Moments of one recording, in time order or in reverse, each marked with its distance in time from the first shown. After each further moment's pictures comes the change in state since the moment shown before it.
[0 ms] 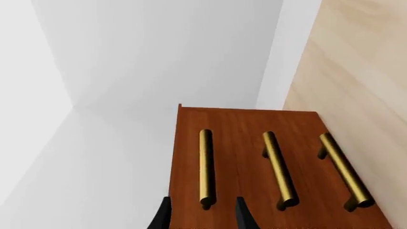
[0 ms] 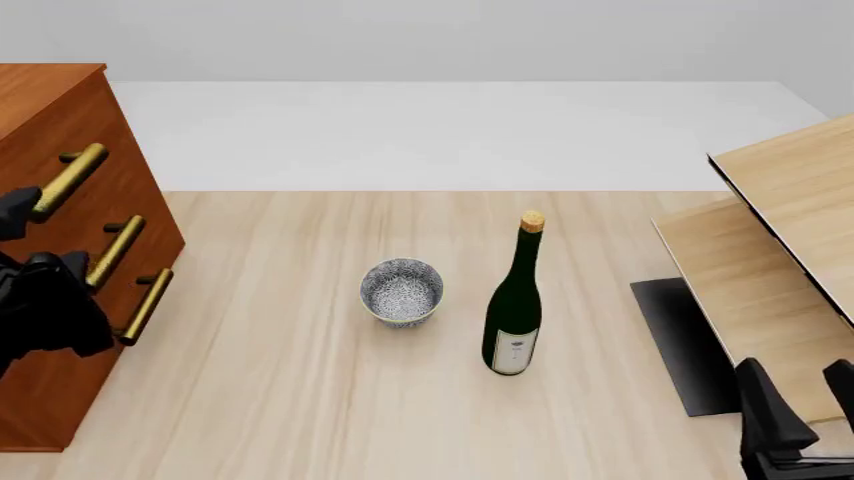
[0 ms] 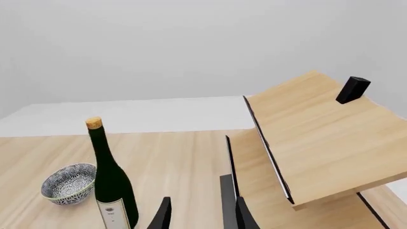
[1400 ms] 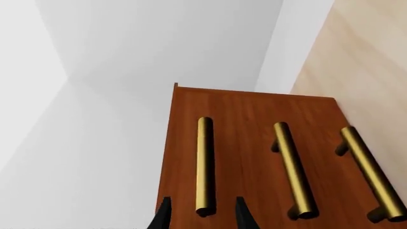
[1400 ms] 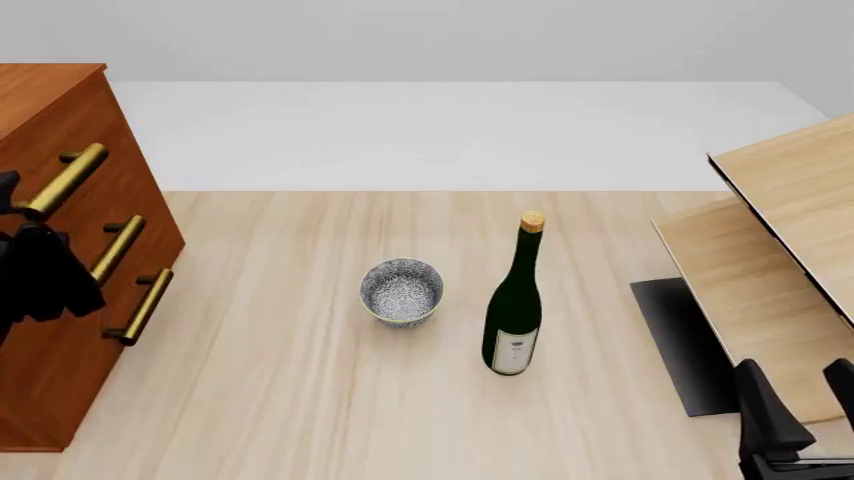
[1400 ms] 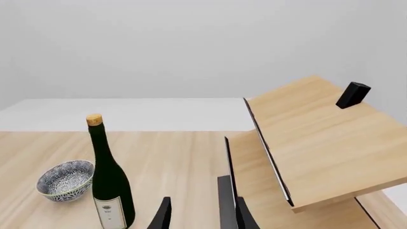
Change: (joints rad) left arm 0.111 0.232 -0.079 -0.157 -0.032; right arm 0.004 -0.002 0.004 -0.006 -0.035
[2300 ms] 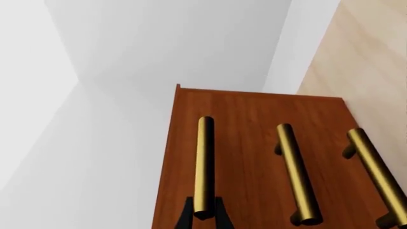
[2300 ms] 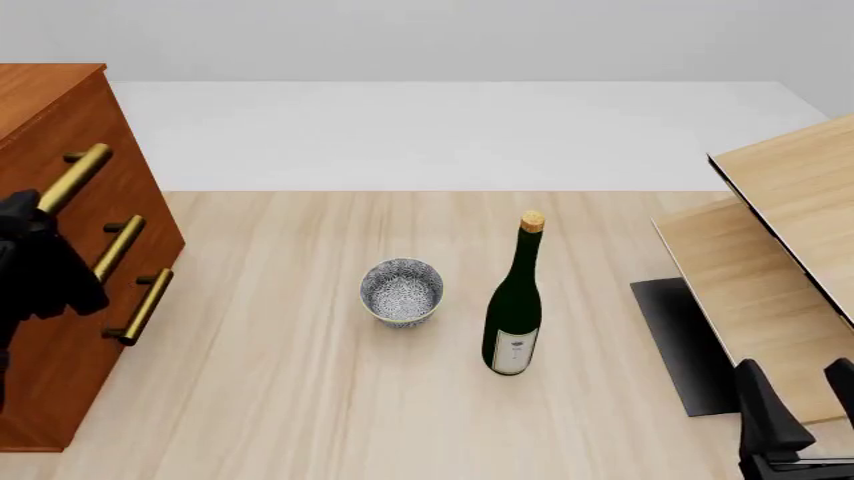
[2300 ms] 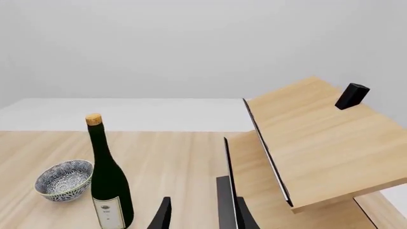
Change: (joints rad) left arm 0.005 0.050 0.010 -0.092 0.020; right arm -0.002 -0.001 0.002 -0.003 -0.007
